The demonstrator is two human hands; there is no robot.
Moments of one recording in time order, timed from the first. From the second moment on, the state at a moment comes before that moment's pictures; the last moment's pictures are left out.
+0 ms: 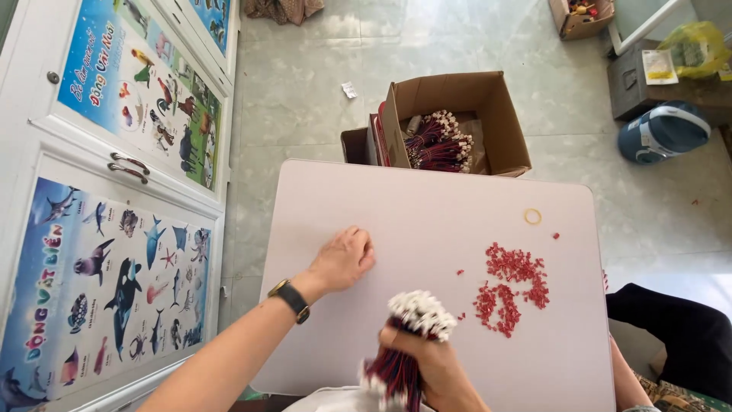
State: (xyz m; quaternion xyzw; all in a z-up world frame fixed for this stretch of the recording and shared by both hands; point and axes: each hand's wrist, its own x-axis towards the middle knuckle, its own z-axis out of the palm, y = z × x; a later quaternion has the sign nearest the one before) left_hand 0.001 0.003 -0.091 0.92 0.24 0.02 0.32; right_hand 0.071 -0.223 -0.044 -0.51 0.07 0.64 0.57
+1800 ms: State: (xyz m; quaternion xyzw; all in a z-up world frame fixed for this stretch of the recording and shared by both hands) left_hand -0.094 -0.031 0.016 0.60 0.13 -0.20 0.76; right_hand 0.110 -0.214 -0.035 -0.50 0.15 0.60 0.60
